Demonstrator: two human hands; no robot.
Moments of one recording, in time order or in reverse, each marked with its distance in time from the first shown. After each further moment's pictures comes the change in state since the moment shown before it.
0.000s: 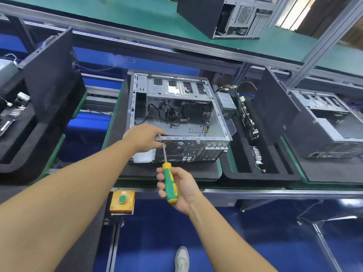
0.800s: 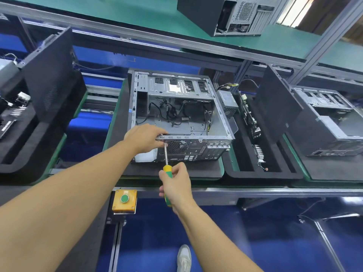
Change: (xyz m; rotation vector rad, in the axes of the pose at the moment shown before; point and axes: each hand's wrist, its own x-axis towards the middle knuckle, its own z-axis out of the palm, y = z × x) left_hand -0.005 0.001 0.002 -0.014 0.035 0.029; right_hand 0.014 0.022 0.009 -0.692 0.481 -0.345
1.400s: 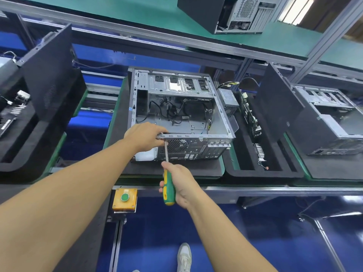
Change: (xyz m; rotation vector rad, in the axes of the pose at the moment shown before) left_hand 0.001 -0.001 -0.001 0.013 -0.017 0.000; right_hand 0.004 -0.023 -0.012 0.265 -0.223 0.276
